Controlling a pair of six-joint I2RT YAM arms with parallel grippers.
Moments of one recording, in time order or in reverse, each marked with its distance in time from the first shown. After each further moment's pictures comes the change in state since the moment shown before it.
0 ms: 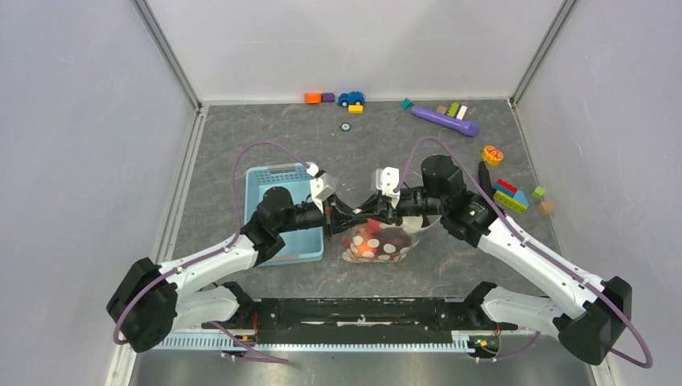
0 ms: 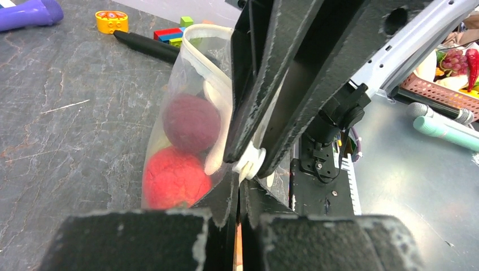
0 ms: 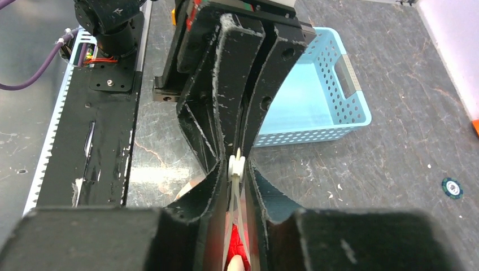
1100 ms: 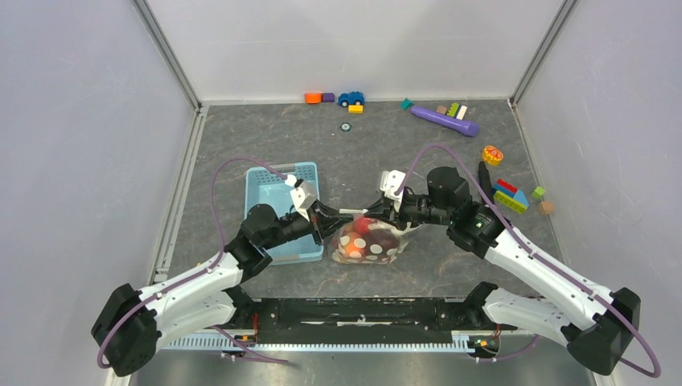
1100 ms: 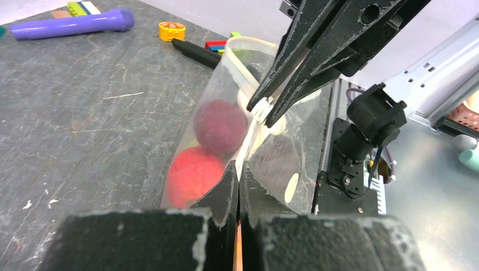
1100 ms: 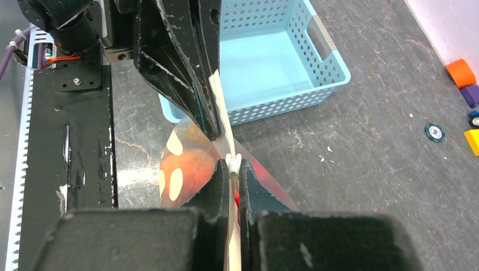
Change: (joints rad) left arm -0.006 -0.201 -0.132 -0.028 -0.213 0.002; right arm 0.019 -0.083 -0.076 0.000 0.202 0.071
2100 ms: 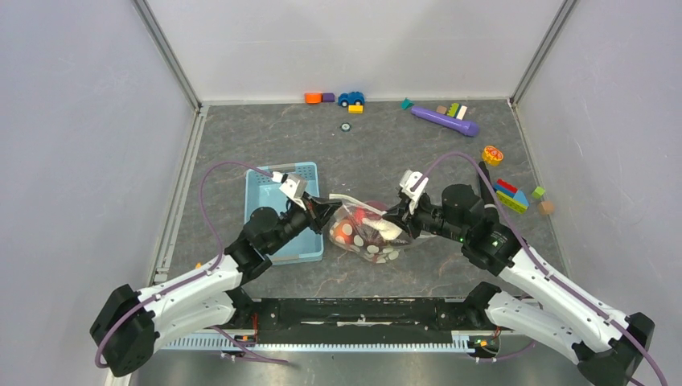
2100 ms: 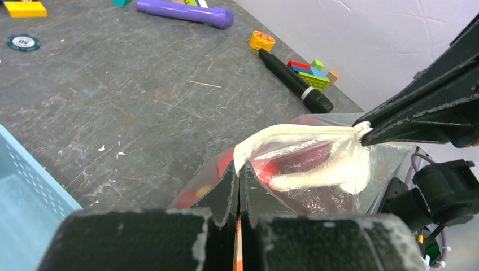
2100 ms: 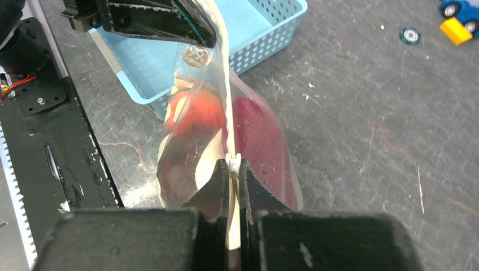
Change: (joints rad) left arm -0.022 -0.035 -0.029 -0.047 -0.405 -0.099; right arm 0.000 -0.179 -0.123 -0.047 0.250 0.203
